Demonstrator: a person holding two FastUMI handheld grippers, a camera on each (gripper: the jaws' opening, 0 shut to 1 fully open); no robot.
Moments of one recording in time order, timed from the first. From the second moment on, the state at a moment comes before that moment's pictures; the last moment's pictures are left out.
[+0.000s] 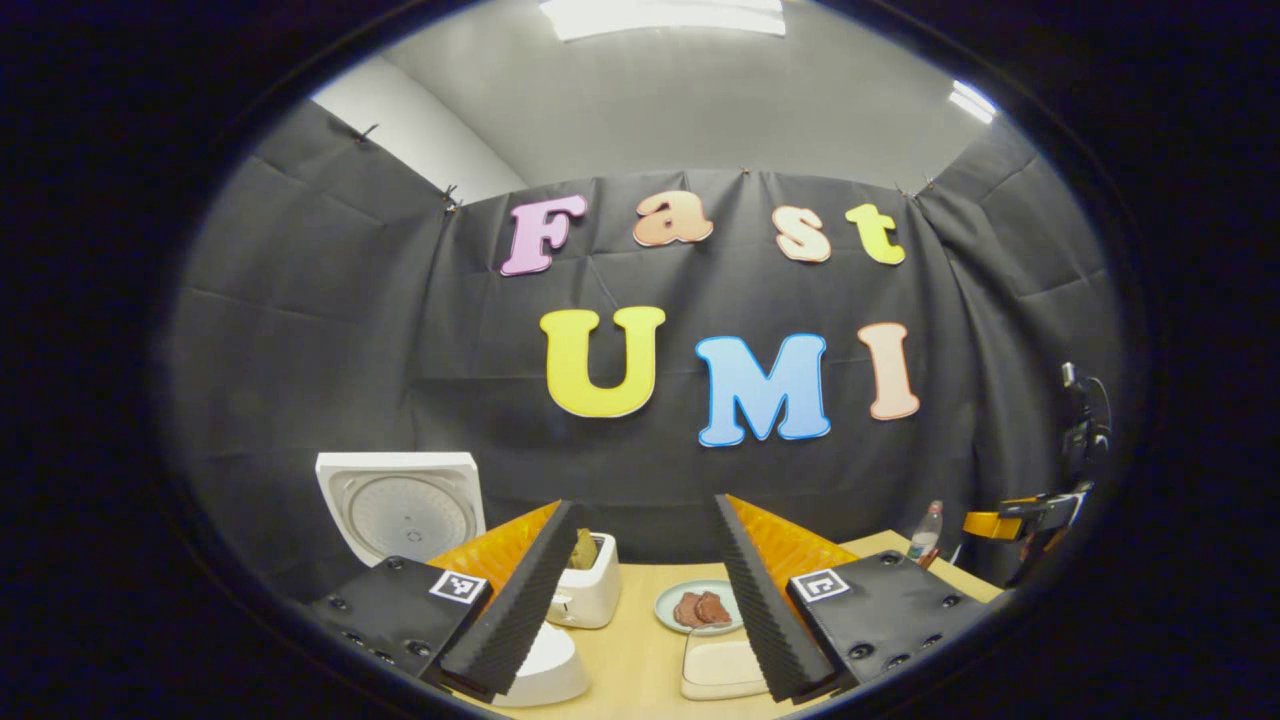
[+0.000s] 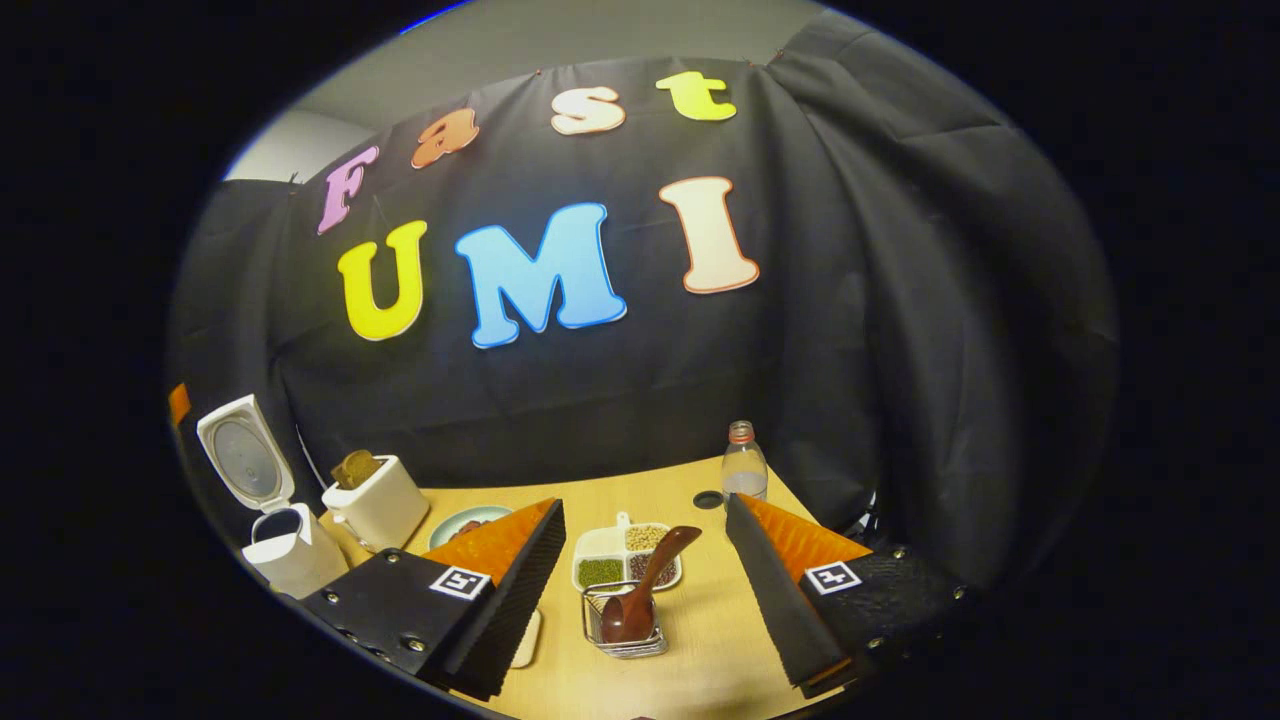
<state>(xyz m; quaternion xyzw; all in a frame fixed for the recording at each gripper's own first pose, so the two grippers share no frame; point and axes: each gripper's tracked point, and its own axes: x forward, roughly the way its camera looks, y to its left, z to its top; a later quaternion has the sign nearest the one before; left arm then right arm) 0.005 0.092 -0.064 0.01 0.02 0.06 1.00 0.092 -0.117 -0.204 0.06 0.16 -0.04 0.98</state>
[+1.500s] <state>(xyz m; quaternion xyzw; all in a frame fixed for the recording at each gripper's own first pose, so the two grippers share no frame) -0.005 0.111 -0.087 0.02 0.05 0.07 1.00 0.163 -0.078 -0.235 0.13 0.23 0.03 0.96</state>
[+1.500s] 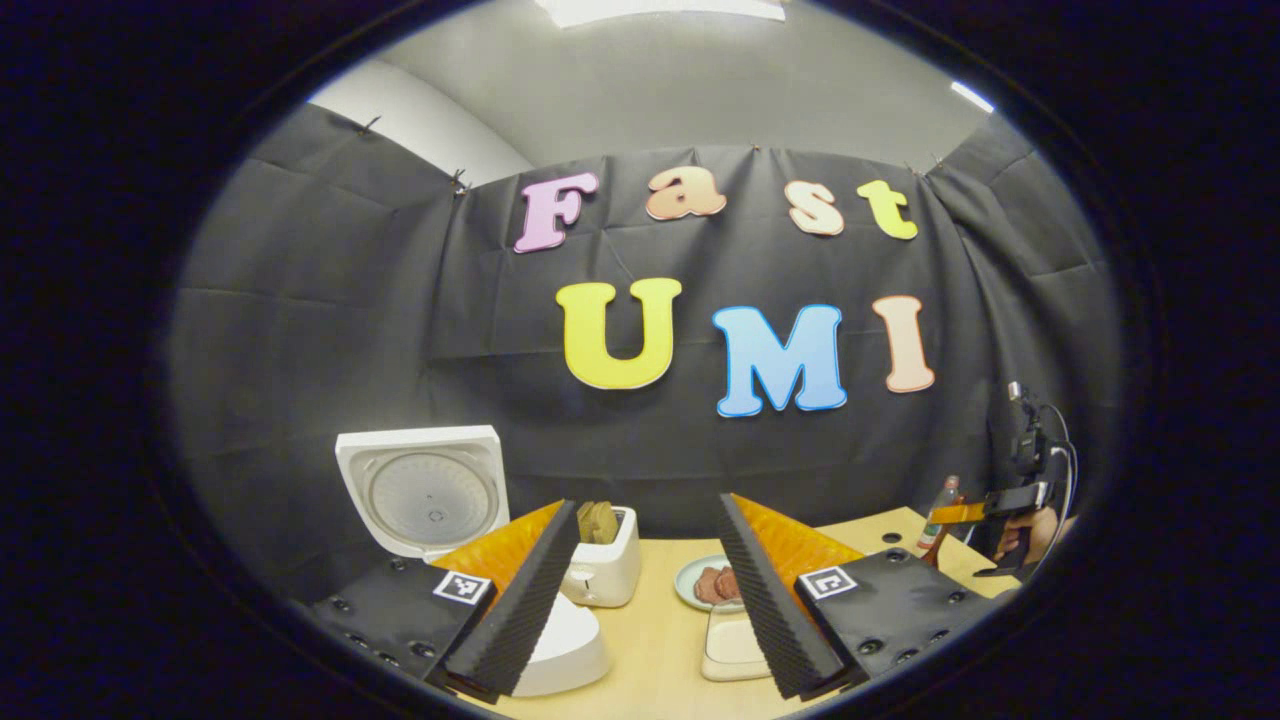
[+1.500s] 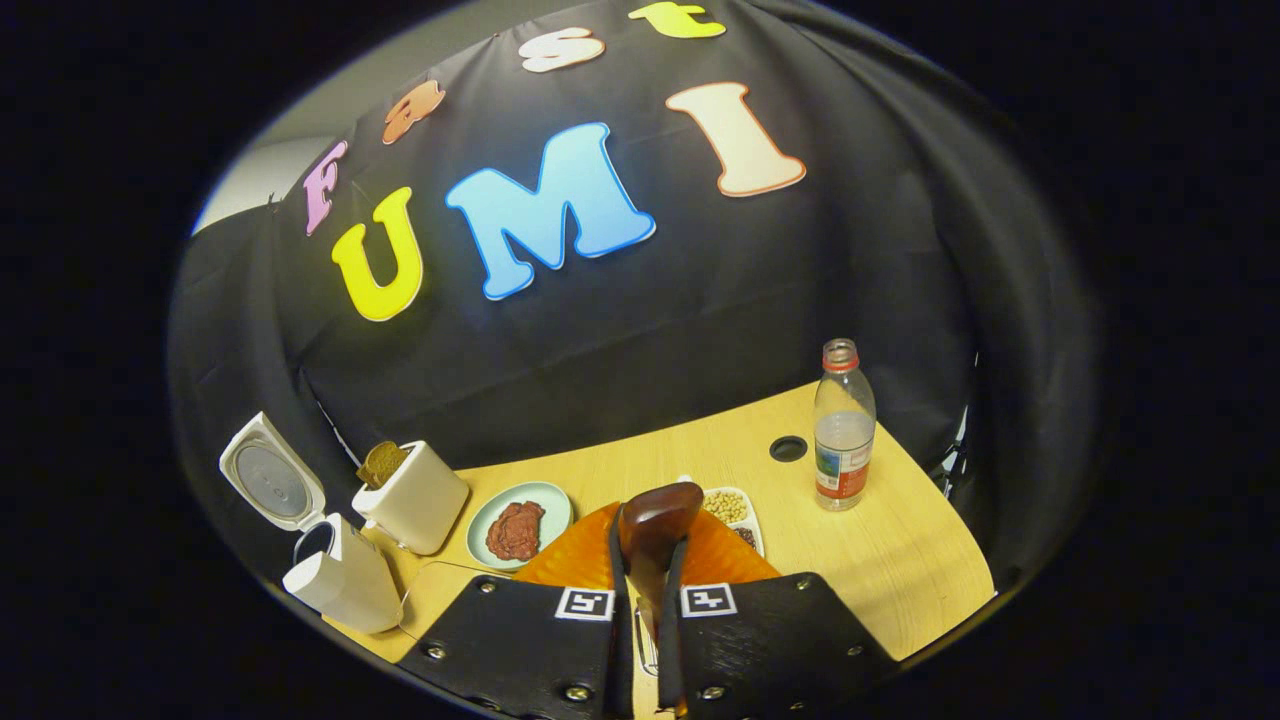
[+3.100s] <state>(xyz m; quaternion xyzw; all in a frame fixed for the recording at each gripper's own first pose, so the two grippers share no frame) -0.046 0.248 -0.115 0.02 0.08 0.11 0.99 0.170 0.128 -0.319 0.10 0.24 0.05 0.96</state>
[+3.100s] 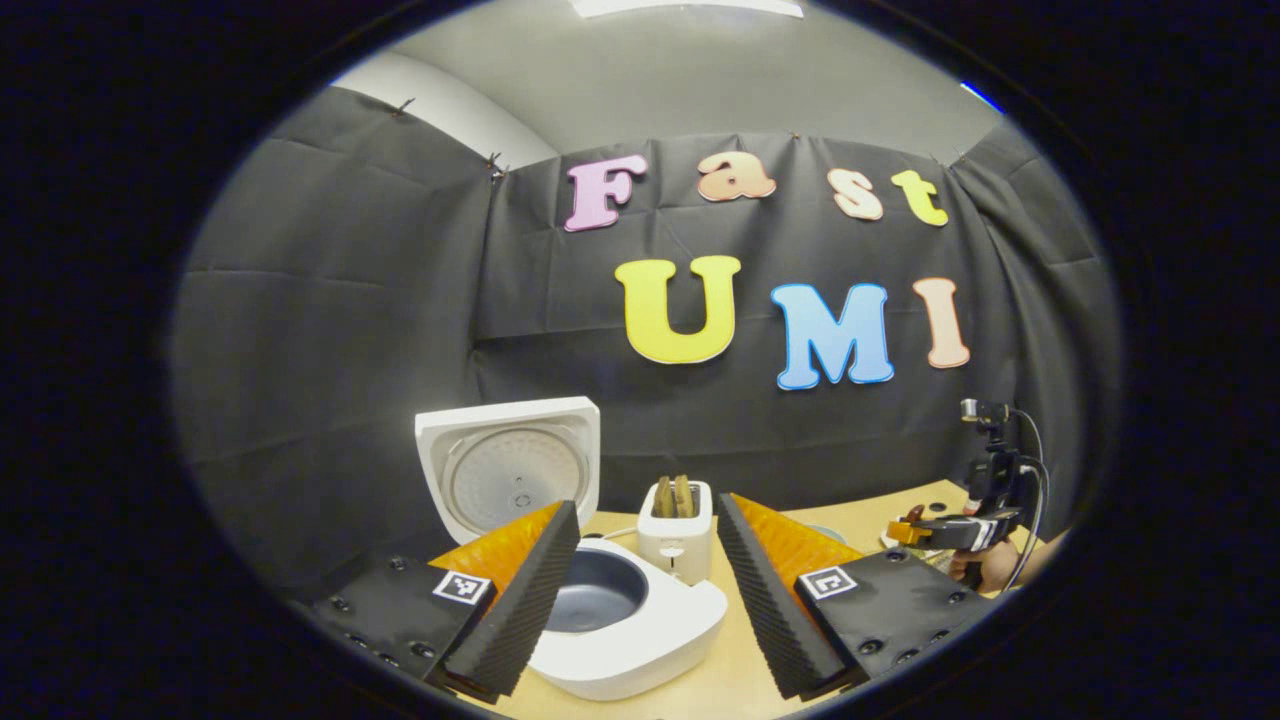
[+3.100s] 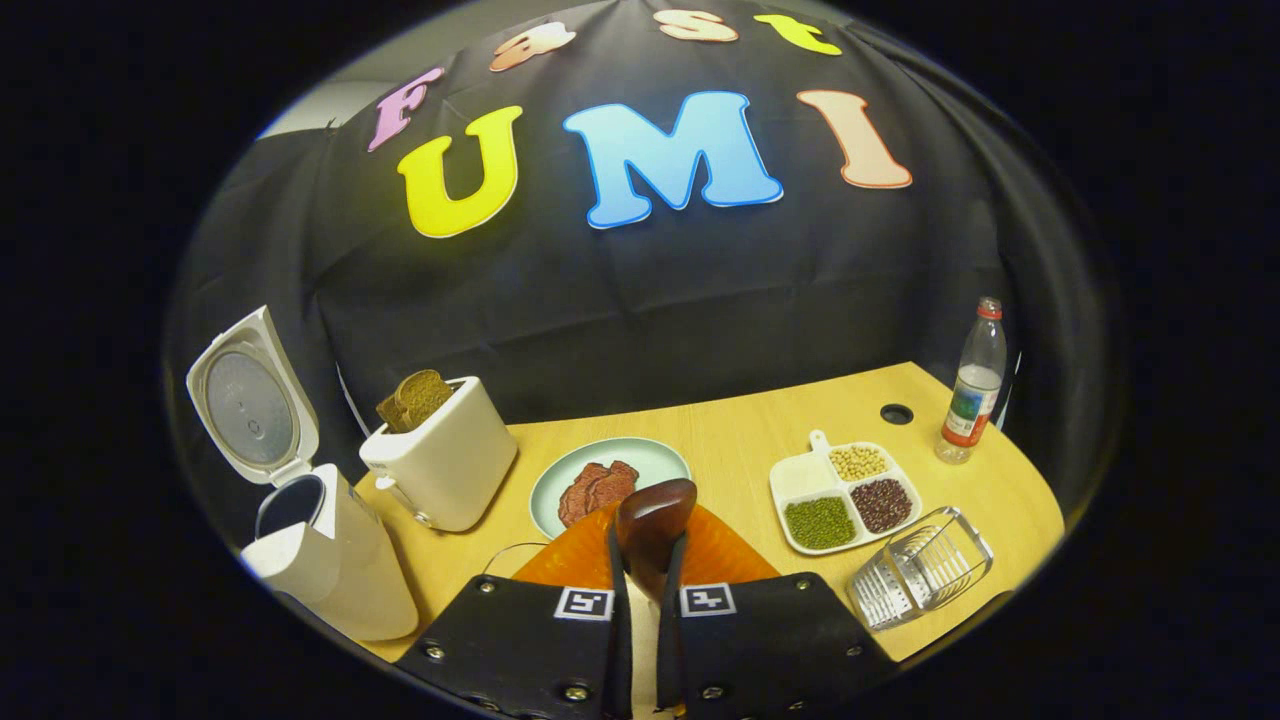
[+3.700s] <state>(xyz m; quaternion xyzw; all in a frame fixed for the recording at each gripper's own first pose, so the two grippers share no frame) -0.036 0.231 -0.115 0.02 0.08 0.10 0.99 0.166 0.098 -0.335 0.46 0.28 0.03 0.84</state>
